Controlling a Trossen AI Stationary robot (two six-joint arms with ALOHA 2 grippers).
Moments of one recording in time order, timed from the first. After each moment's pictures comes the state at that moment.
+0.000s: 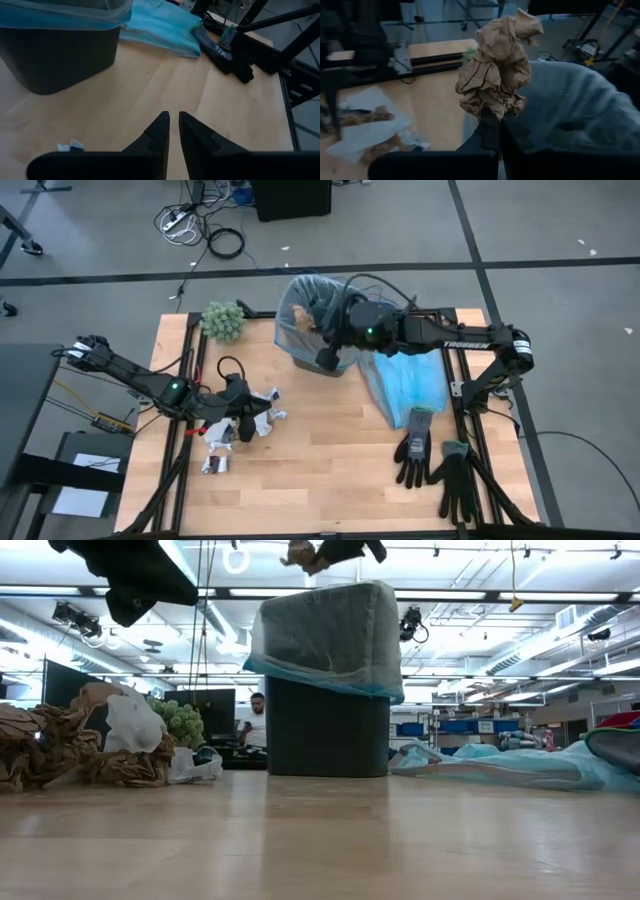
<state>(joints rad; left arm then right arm) -0.42 0.92 0.67 -0.32 -0.55 -0.68 -0.09 1.60 1.62 -0.31 0.43 -0.04</state>
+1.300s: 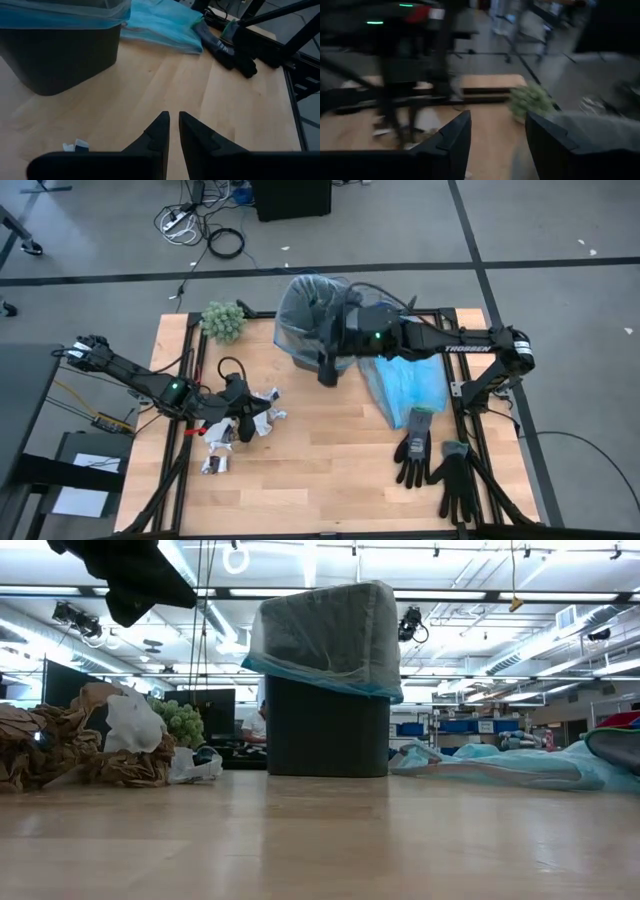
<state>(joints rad) -0.42 0.92 0.67 -0.34 -0.55 -0.66 -0.01 1.60 1.62 -0.14 0.18 -0.12</state>
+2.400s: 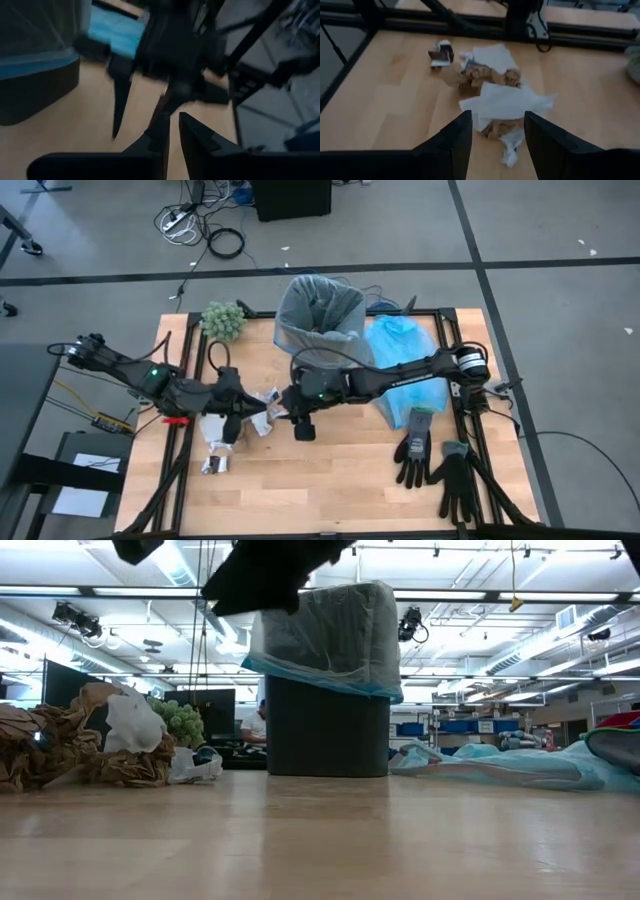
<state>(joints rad) -0.43 0.91 0.95 -0.51 -0.42 -0.62 0.12 1.97 1.62 -0.07 0.06 -0.02</state>
